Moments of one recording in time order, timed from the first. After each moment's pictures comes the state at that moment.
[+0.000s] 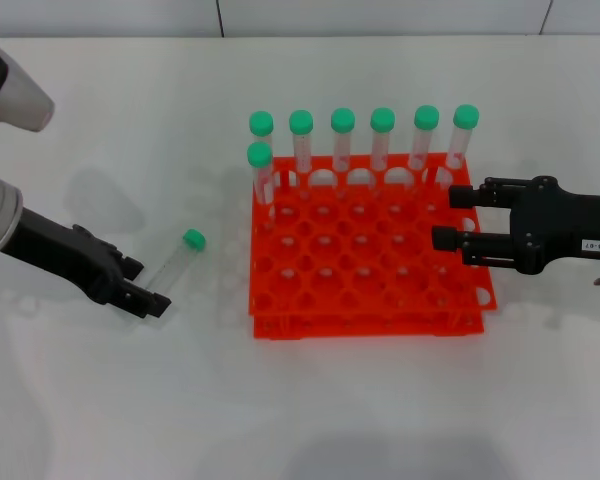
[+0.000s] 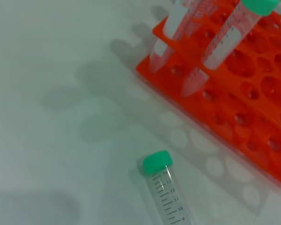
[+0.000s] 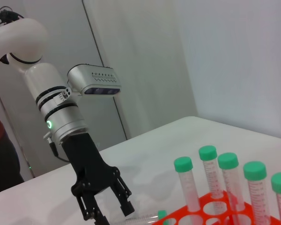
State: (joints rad) left arm -0.74 -2.00 0.74 0.71 2.66 1.56 -1.85; right arm 0.39 2.00 -1.17 -0.81 -1.58 -1.44 1.47
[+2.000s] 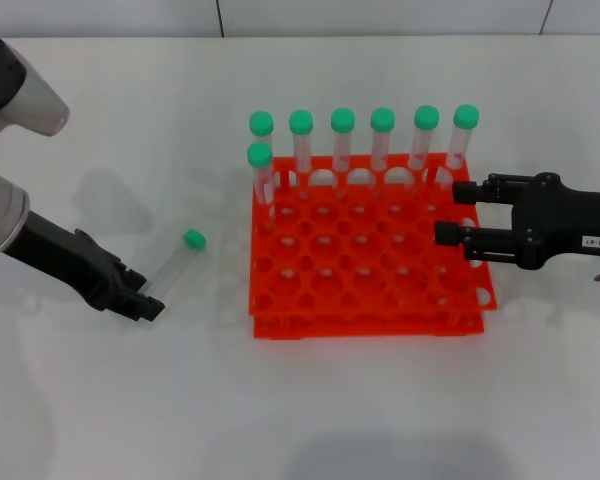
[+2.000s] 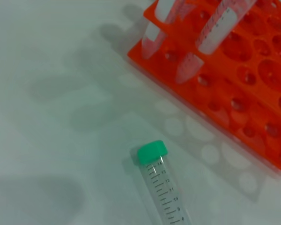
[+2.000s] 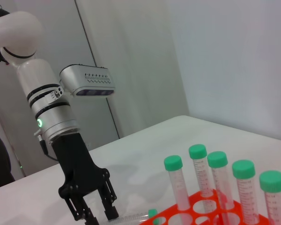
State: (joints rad) left arm -0.76 -1.99 0.78 0.69 2.68 1.57 -1.87; right arm 0.39 2.00 -1.17 -0.81 -1.58 -1.41 1.47
